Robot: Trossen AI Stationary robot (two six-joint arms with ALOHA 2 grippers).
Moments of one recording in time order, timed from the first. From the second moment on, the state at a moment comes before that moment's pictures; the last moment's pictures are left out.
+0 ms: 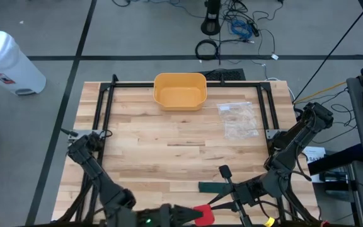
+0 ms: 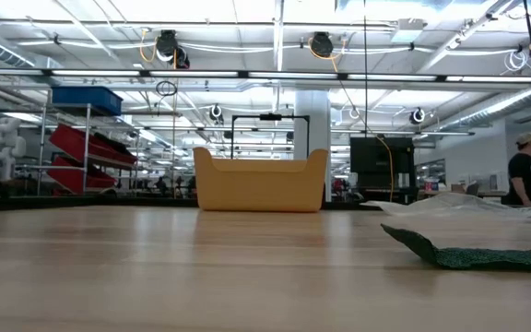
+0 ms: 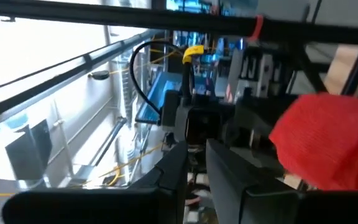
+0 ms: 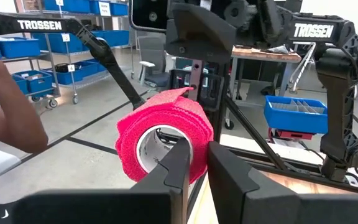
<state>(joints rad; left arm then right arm) -0.80 2.03 2.10 0.11 -0.87 1.60 0.80 1.46 1.23 0.21 0.44 0.04</state>
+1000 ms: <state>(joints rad) -0.75 2.03 2.10 -0.10 -0.88 1.42 0.80 1.46 1.23 0.20 0.44 0.04</state>
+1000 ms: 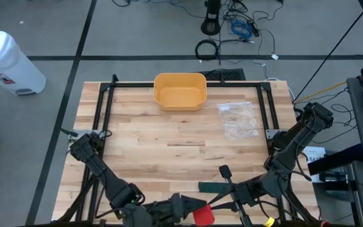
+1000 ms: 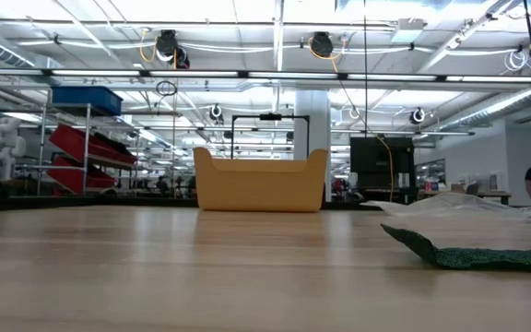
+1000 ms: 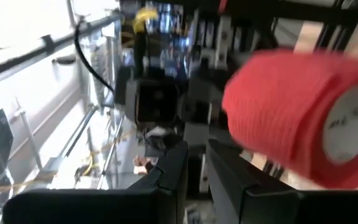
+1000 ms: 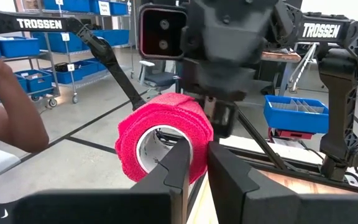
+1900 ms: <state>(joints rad) -0.76 2.03 2.10 -0.18 -0.93 1.32 0.80 1.46 1.23 0.19 0.44 0.04</state>
